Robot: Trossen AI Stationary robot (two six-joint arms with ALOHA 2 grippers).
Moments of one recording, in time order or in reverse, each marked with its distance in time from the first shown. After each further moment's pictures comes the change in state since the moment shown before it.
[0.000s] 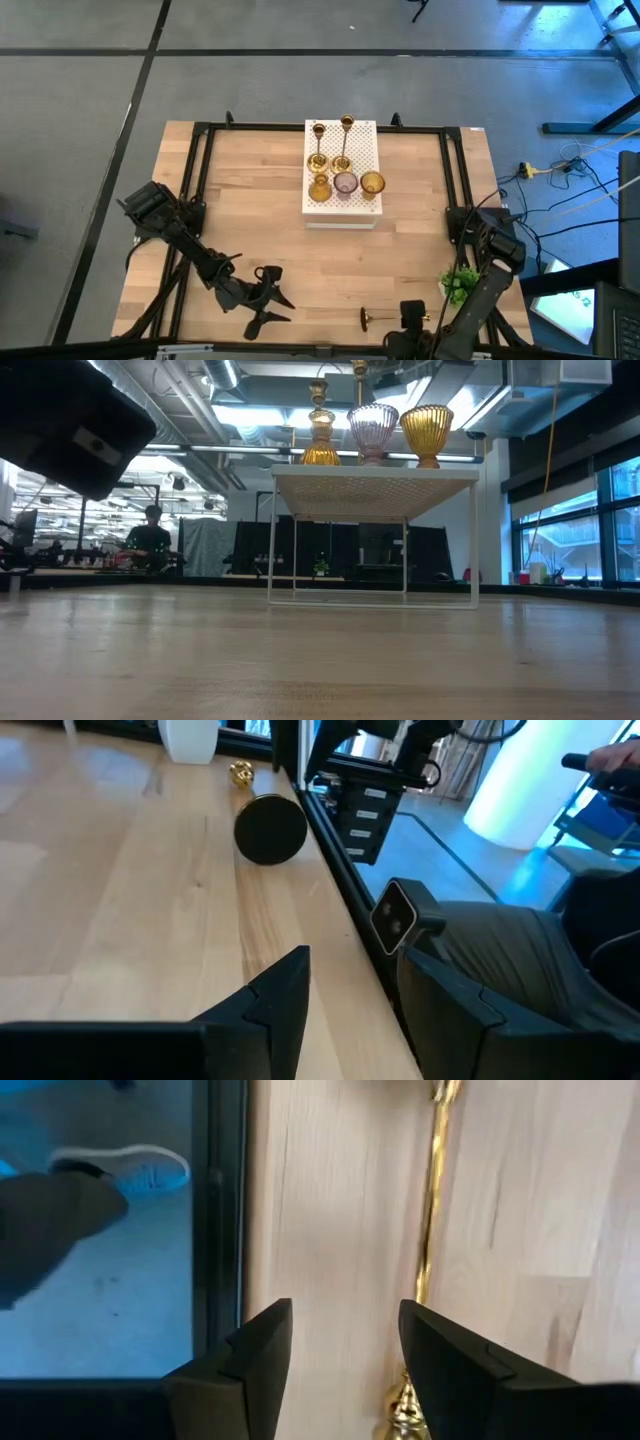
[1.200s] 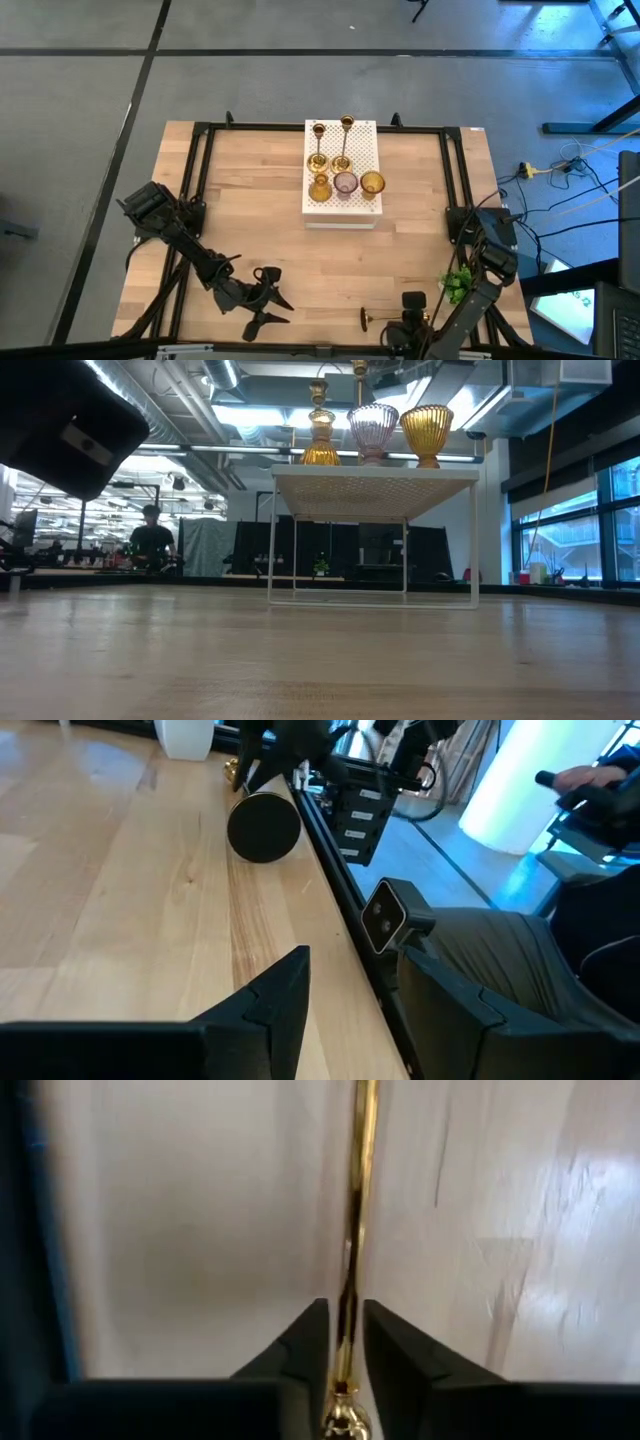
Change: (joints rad) left arm -0.009 0.000 0.000 0.004 -0.006 -0.026; right arm -0.001 0.109 -0.035 -0.122 0.051 0.049
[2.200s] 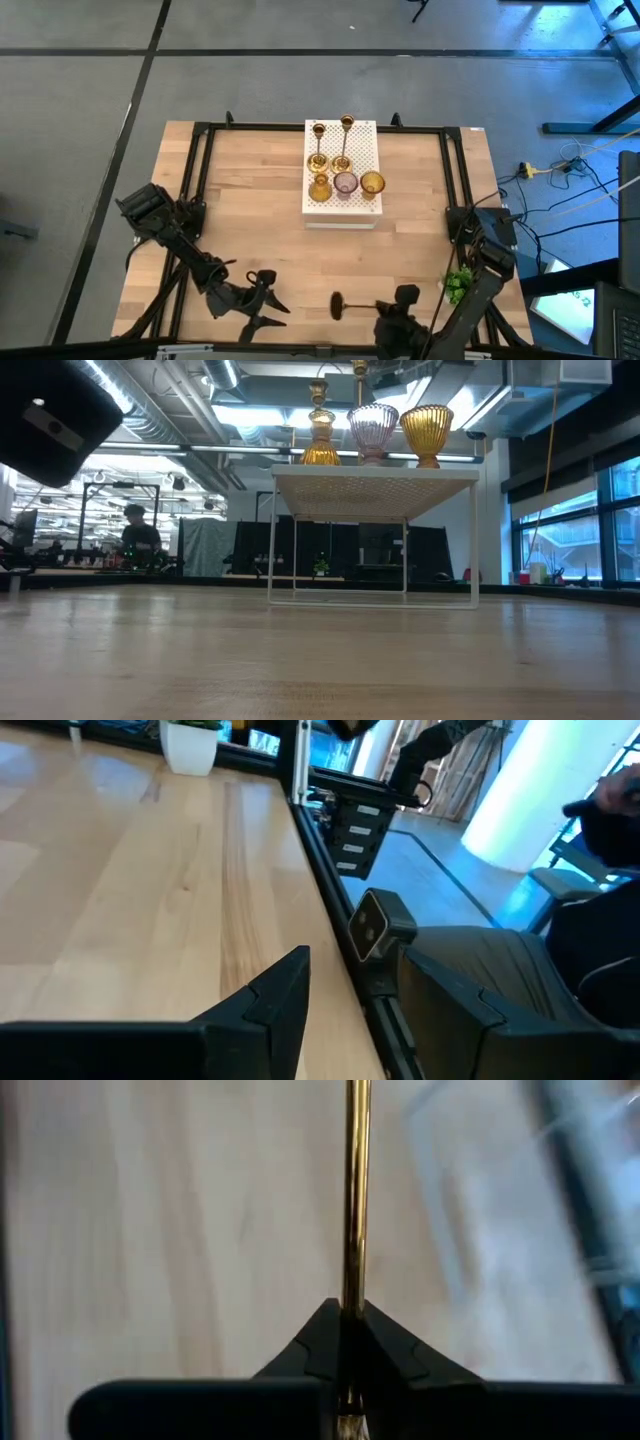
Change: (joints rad) left arm -0.057 0.000 0.000 0.031 -0.086 -0.016; right arm -0.039 -0.003 0.299 -0.266 0.539 0.164
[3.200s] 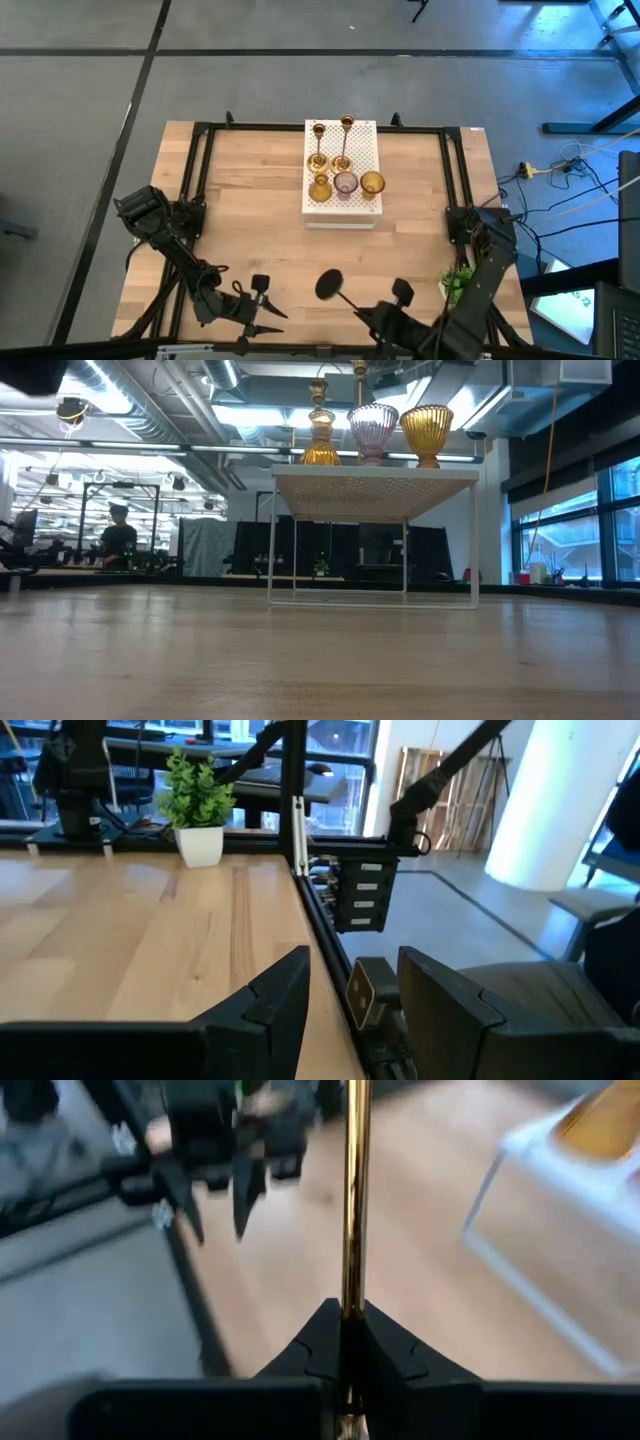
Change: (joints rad) left arm -0.076 0.000 0.055 0.096 -0.165 0.245; right arm -0.072 -0.090 0.312 0.176 0.122 0.147
